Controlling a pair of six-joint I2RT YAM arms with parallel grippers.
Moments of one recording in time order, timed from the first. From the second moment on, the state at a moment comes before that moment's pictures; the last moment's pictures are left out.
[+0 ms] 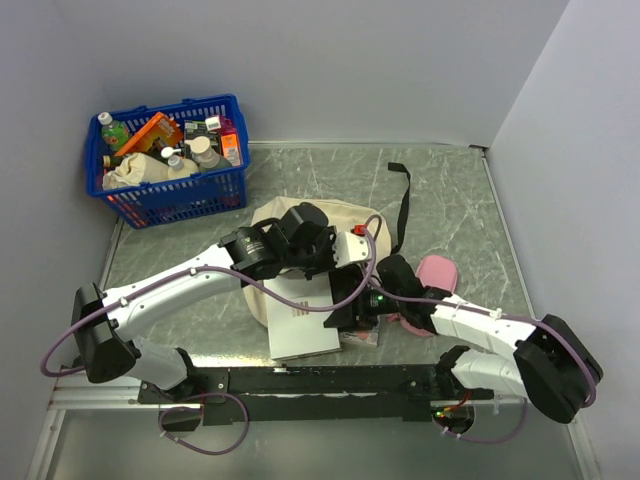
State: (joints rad) left arm -1.02 1.42 1.34 -0.58 0.08 0.47; right arm 0.70 1.13 0.41 0.02 -0.62 0.98
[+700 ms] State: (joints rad) left arm -1.02 1.43 1.51 -0.62 0.08 0.47; right arm 0.65 0.83 0.25 0.09 -0.46 1.48
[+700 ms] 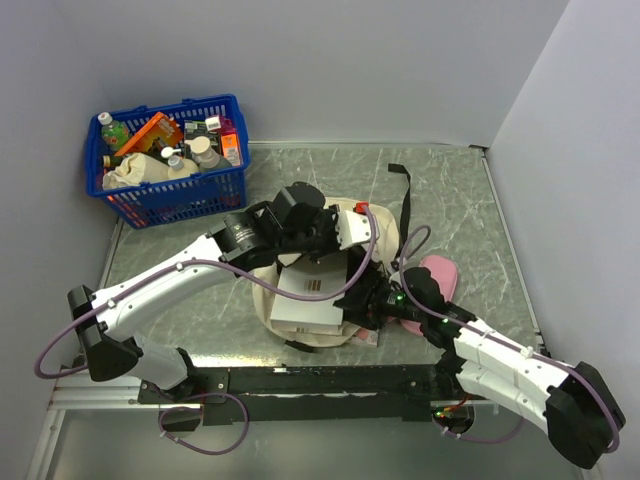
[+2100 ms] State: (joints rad) left arm -0.84 1.13 1.19 -0.60 0.13 0.49; right arm 0.69 1.54 1.05 -0.25 -0.18 0.99
